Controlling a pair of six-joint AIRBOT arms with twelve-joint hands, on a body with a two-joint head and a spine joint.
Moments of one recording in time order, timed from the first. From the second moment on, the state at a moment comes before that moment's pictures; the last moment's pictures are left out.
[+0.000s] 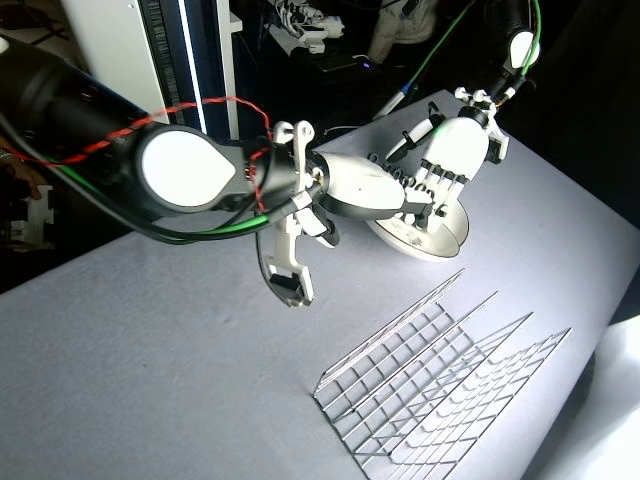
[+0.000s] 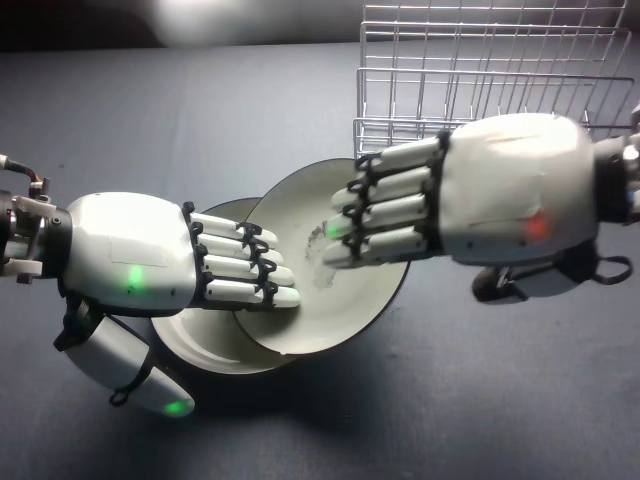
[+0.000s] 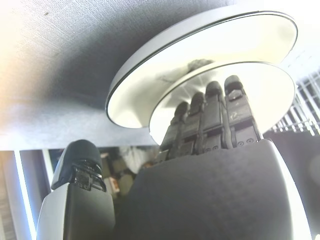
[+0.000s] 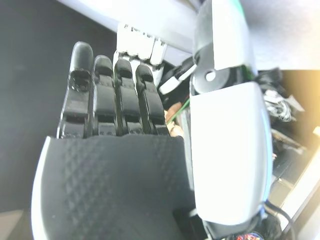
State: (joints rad) left arm 0.58 -1.07 1.41 1.59 -0.78 -0.09; right arm -0.40 -1.07 1.11 -1.07 0.53 -0.41
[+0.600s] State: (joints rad) left arm 0.58 -1.07 1.40 1.59 -0.77 -0.10; right arm -0.42 -1.25 1.26 -1.06 0.50 -0.41
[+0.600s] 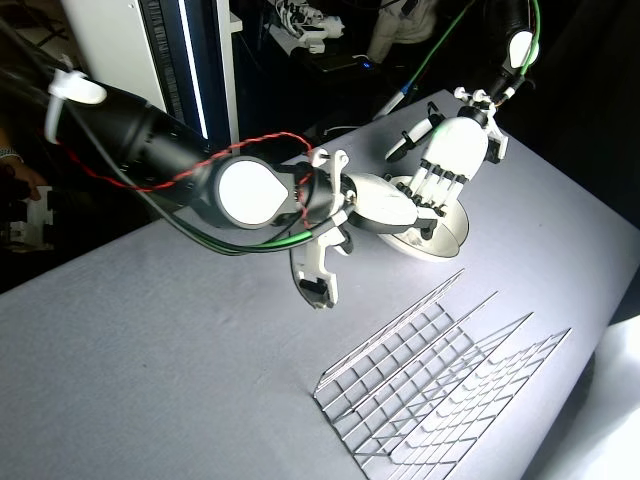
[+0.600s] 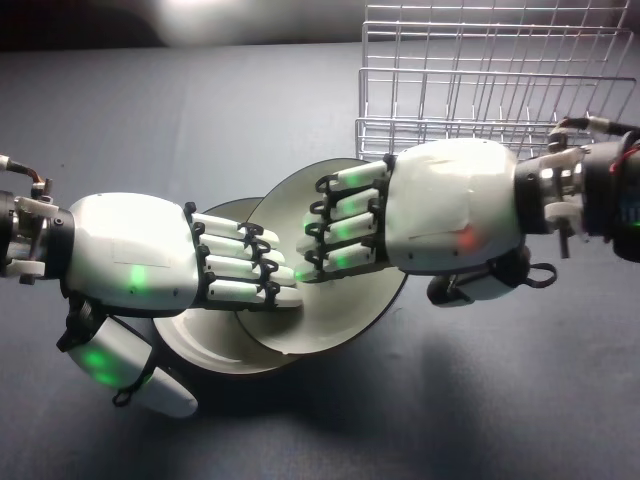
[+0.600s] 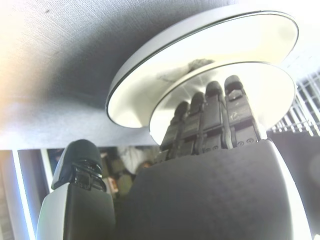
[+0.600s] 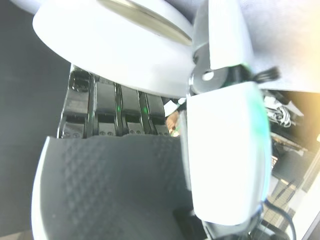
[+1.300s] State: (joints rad) left arm 0.58 -1.07 1.40 1.59 -0.77 -0.10; right arm -0.43 -1.34 1.35 -1.00 0.52 -0.42
